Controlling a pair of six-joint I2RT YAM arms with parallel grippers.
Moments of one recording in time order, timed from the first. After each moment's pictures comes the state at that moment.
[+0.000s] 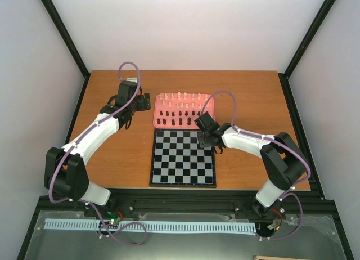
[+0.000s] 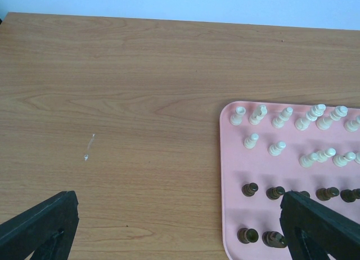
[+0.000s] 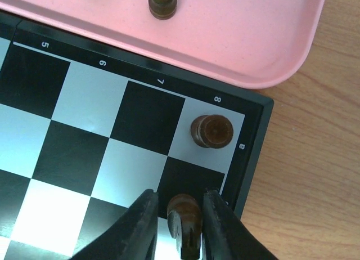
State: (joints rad) left arm -0.33 1.45 1.12 -0.34 -0.29 -0.28; right arm 0.69 1.64 0.95 -0.44 0.23 0.35
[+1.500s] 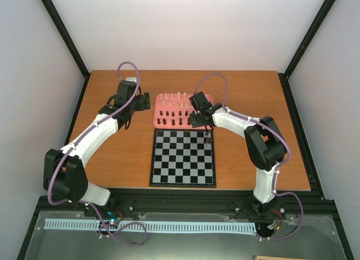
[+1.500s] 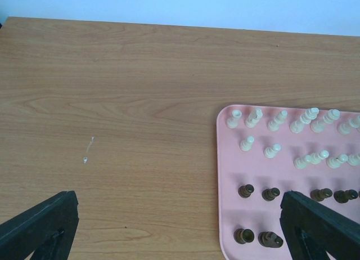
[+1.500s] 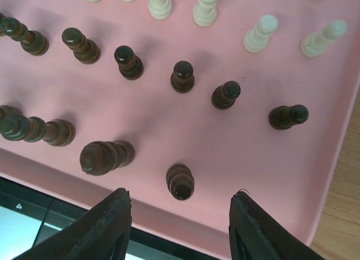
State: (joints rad) left arm -0.33 1.43 1.12 -0.34 -0.28 -0.28; right arm 0.60 1.90 1.32 -0.45 0.16 0.23
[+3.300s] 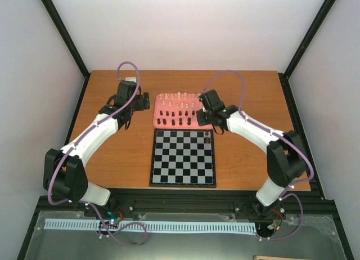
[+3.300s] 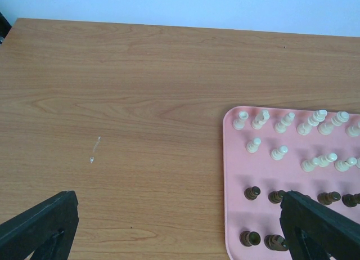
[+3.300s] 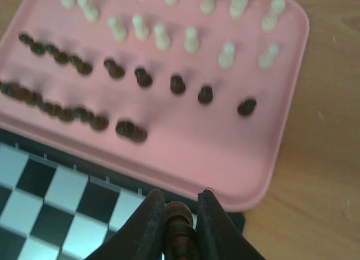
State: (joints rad) left arm -0.33 1.43 1.12 -0.34 -0.31 -0.28; right arm 0.57 1.70 1.26 -0.45 0.11 0.25
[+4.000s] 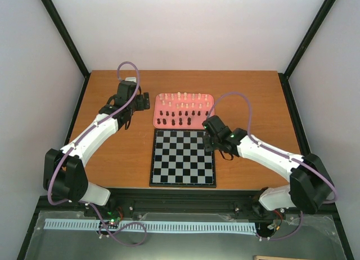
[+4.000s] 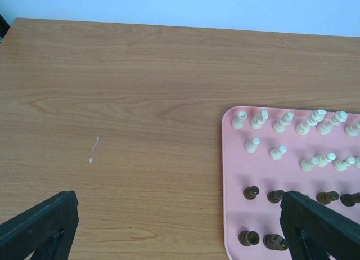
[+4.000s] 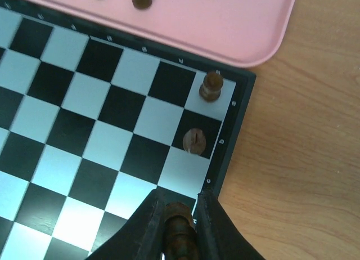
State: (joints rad) left arm -0.33 1.43 1.12 -0.34 -0.30 -0.28; right arm 0.73 1.34 0.89 -0.55 0.20 0.38
